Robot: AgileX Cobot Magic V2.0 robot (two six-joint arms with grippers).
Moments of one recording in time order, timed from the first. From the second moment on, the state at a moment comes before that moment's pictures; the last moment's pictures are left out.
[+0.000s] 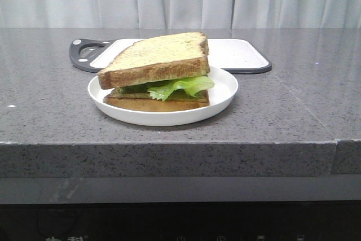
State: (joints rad) left arm 0.00 0.00 0.01 -0.08 0.08 -0.02; right arm 0.04 0.81 -0.97 0.12 1.04 -0.02
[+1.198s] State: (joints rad) left arm 0.00 0.00 0.01 -0.08 0.08 -0.02; right arm 0.04 0.24 -0.29 0.04 0.36 -0.02
